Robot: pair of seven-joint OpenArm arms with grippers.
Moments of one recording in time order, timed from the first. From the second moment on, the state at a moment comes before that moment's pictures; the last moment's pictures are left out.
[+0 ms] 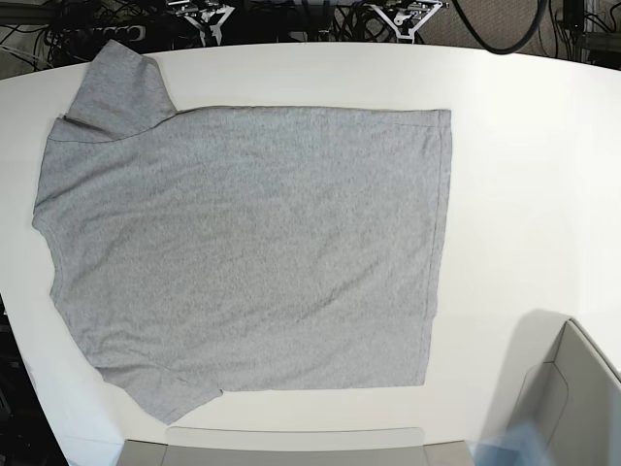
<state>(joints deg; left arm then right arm) 3.2 -1.2 -4.5 1.3 -0.1 3.6 -2.4 -0.9 4.8 -6.6 2.9 2.4 5.4 -2.7</state>
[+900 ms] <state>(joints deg) 3.3 -0.5 -4.4 1.3 -0.1 3.6 -2.4 0.6 4.2 -2.1 2.7 21.8 5.6 -2.6</state>
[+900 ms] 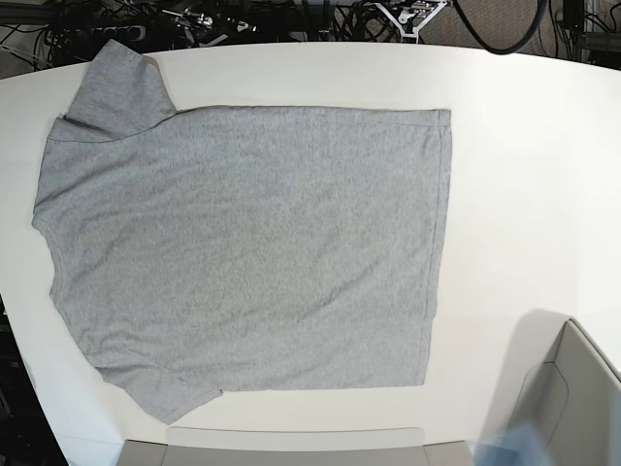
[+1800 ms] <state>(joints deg) 7.8 -2.5 -4.3 8.8 -0.1 3.6 -8.0 -4.9 4.1 -2.4 2.7 21.7 5.4 -2.8</state>
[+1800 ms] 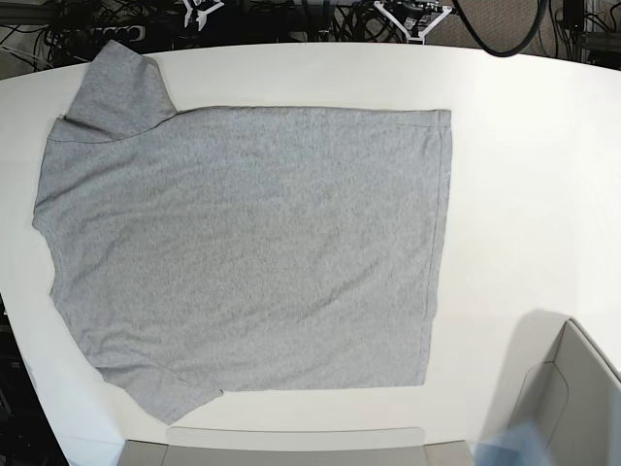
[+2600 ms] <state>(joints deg) 21.5 -4.0 -9.0 20.7 -0.1 3.0 -23.1 -12.4 4.3 -2.5 14.4 21.4 5.6 -6.5</state>
